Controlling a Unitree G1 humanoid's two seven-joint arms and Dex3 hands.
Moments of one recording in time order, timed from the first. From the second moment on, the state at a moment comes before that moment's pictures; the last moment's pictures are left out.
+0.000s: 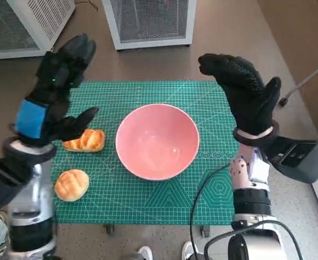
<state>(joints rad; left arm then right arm) -0.41 0.45 0.25 -0.21 -0.17 -0.12 -0.36 -0.80 -0.03 -0.23 0.66 0.46 -0.69 0.79</state>
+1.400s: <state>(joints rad) -0.42 0.94 -0.17 -0.34 0.41 0.72 -0.62 -0.80 -0.05 -0.23 0.70 0.46 -0.72 0.76</state>
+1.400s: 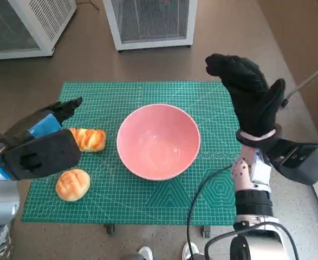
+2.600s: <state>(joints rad) -0.63 0.69 -0.42 0.37 0.62 0.40 -0.50 -0.79 -0.07 -0.22 0.70 0.46 -0.73 0.77</state>
